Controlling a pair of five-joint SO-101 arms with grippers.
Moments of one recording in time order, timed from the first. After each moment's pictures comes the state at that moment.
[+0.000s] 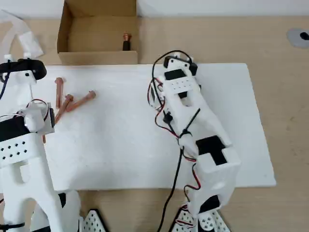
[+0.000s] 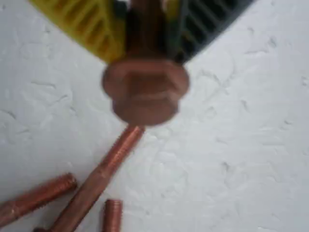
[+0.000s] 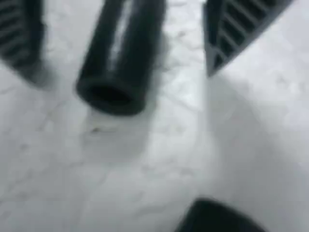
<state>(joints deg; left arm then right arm) -22.9 -39.7 37.0 68.0 -21.5 -20.2 18.9 5.8 69.4 -49.4</state>
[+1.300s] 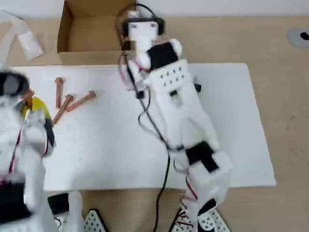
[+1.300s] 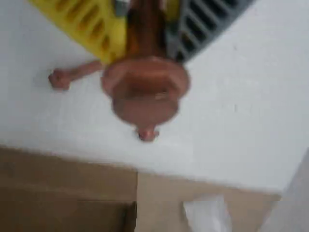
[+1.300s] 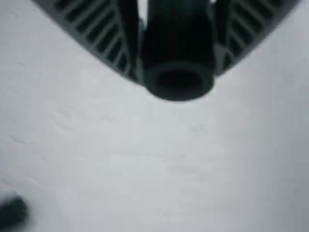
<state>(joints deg) -17.1 -73.2 28.4 74.3 -10.5 -35.2 11.9 -38.4 101.2 -28.5</state>
